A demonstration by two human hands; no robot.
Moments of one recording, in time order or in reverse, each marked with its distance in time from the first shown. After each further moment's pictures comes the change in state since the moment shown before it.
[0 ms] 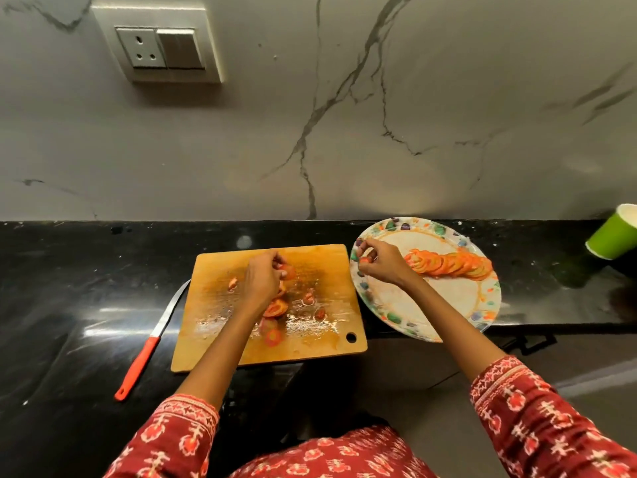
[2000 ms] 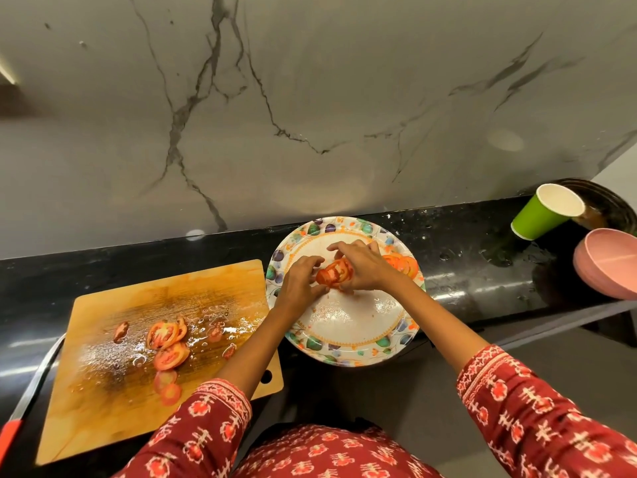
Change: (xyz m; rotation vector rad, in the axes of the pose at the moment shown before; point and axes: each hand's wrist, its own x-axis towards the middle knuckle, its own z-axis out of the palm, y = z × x) left_hand 0.038 0.097 0.197 -0.014 -0.324 0.337; right_hand 0.024 0.115 -0.085 -0.440 -0.244 -0.073
